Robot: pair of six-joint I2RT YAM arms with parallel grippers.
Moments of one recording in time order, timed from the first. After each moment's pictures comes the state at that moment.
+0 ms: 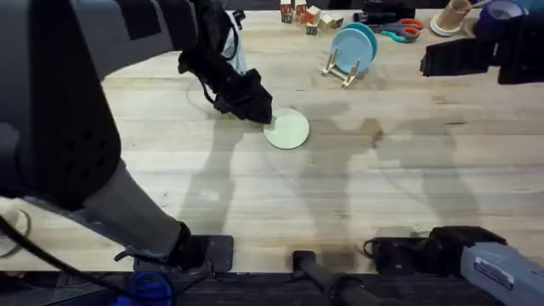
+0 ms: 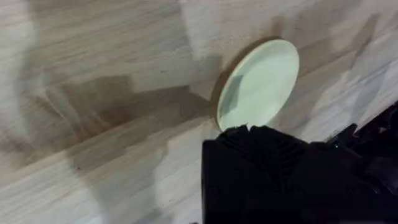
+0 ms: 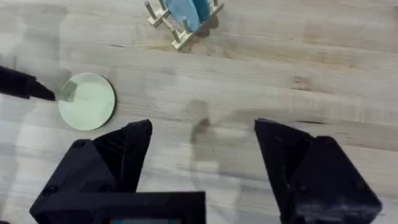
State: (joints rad) left arm -0.18 1.83 1.24 -0.98 0.60 -0.11; right arm 0.00 1.05 1.28 -1.11 -0.11 -0.05
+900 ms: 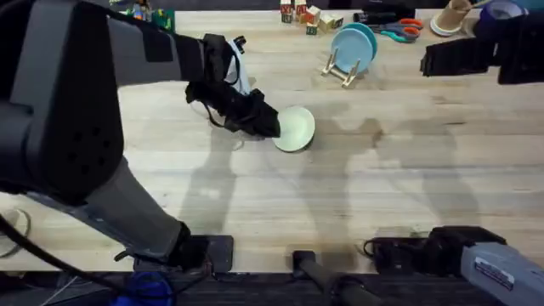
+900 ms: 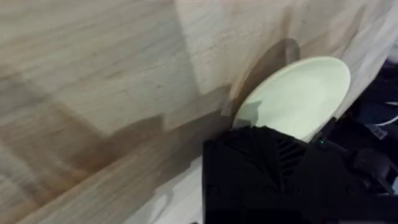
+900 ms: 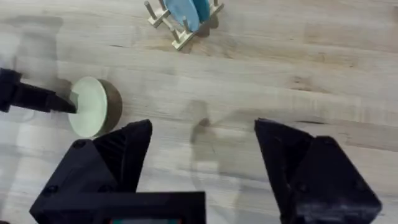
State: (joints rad) left arm -0.18 1.85 1.03 -0.72 0.76 -0.13; right arm 0.00 1.05 1.28 -1.11 -0.11 -0.05
